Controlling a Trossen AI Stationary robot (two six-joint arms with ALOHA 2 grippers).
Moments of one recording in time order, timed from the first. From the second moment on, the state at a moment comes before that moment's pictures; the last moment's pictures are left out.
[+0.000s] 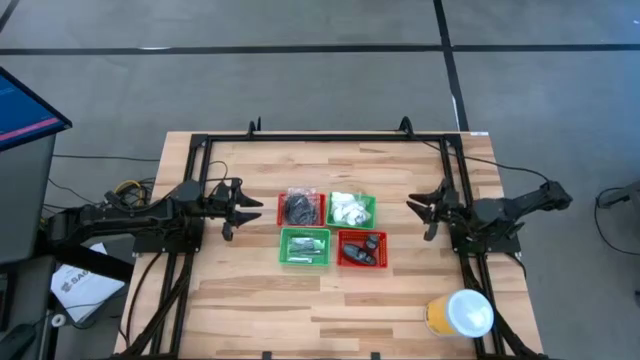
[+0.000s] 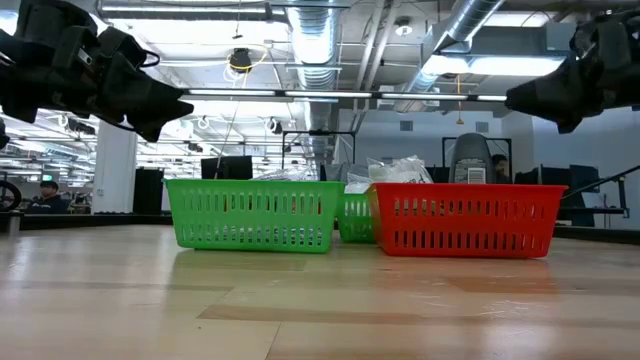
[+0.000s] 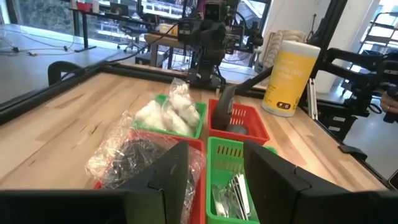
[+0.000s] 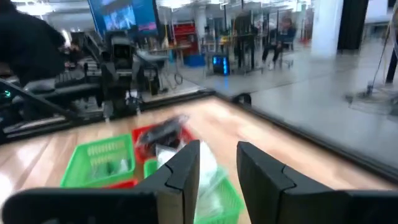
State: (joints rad) left arm 0.30 0.48 0.01 0.42 0.28 -0.14; right arm 0.36 0.03 0.05 -0.04 0.75 0.12
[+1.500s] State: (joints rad) left arm 0.29 0.58 0.01 0.41 0.28 -0.27; right arm 0.36 0.31 0.01 0.06 0.76 0.18
